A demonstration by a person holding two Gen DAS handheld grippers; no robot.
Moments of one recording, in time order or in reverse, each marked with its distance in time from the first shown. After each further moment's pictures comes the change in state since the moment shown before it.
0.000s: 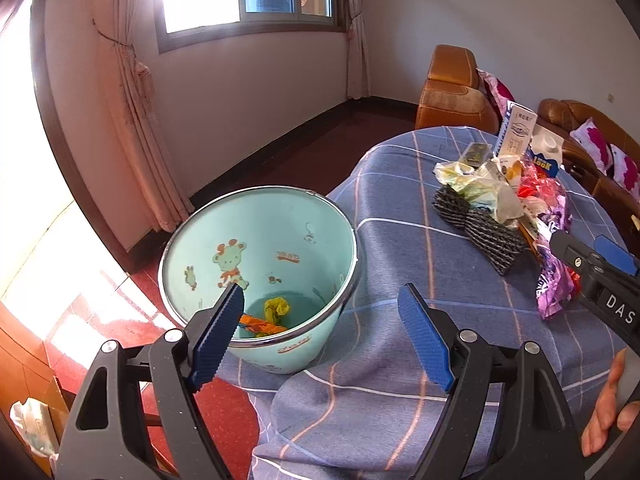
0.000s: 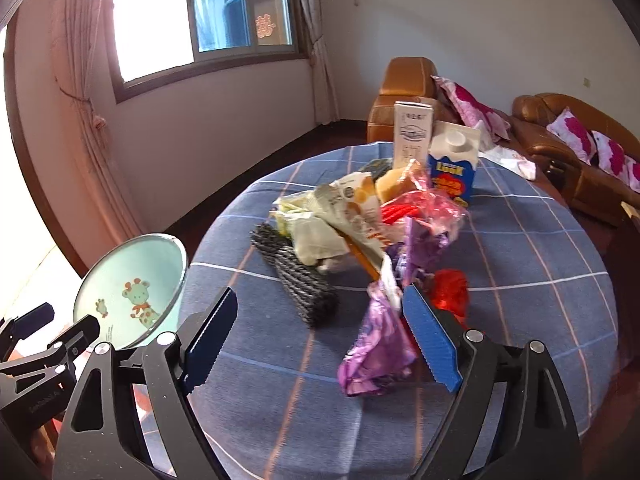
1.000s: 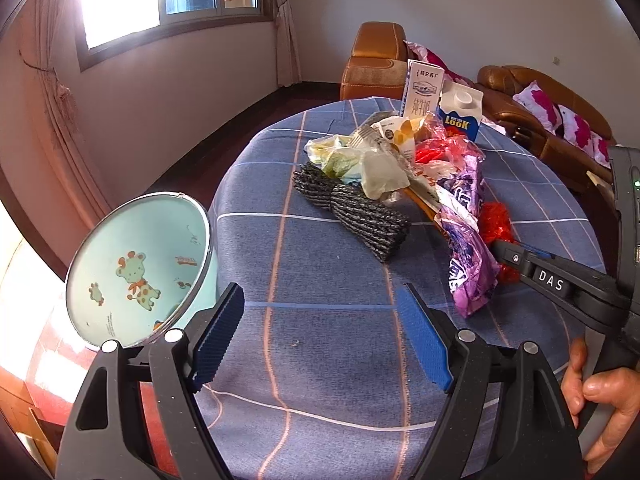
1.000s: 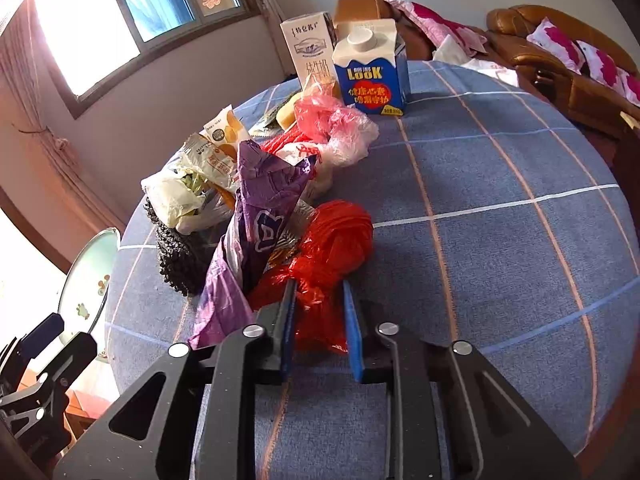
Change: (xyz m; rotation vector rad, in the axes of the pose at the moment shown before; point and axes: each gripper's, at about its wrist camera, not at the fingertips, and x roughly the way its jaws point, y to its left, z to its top) left arm 0.016 -0.103 0.001 0.134 0.045 -0.179; right arm 0.043 -0.099 -0.018 0.177 0.187 0.041
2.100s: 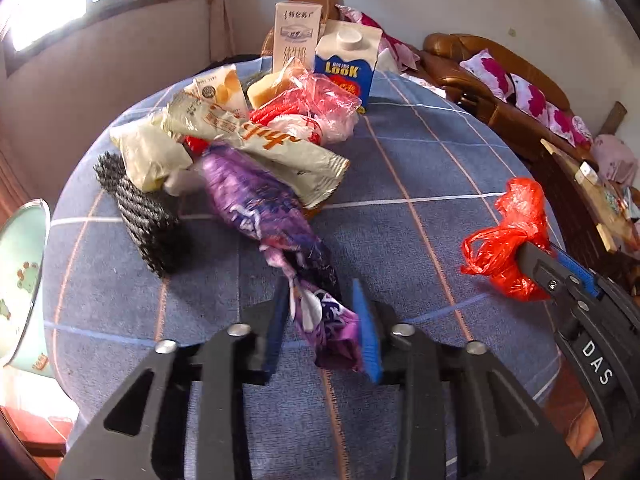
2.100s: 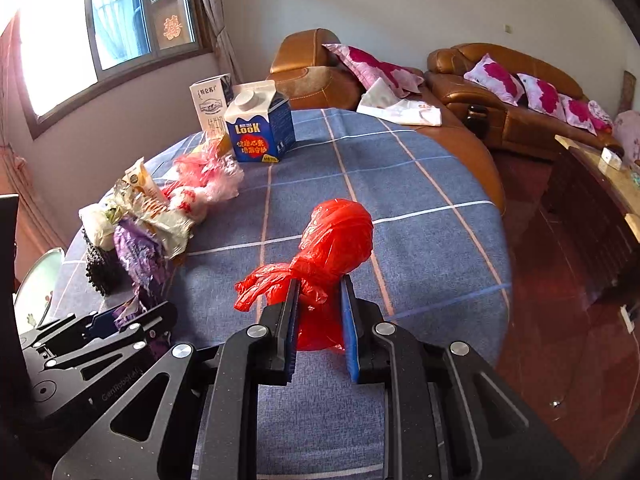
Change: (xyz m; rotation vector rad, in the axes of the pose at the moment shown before) left arm 0.065 -0.125 0.011 0.083 0.099 -0.190; right arm -0.059 -0.072 -0.015 0.007 -0.131 -0.206
